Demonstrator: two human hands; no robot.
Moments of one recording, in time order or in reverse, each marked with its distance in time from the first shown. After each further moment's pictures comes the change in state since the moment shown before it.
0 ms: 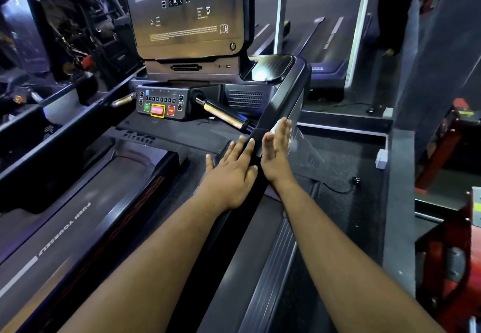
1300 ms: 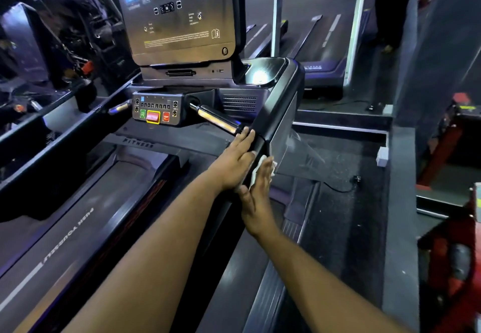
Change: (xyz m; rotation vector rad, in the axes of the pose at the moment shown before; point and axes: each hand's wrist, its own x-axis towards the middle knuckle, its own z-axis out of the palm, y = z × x) left_hand 0.046 0.004 -0.006 -0.434 -0.028 0.061; right_hand -0.077 0.039 0.033 0.009 -0.047 -0.132
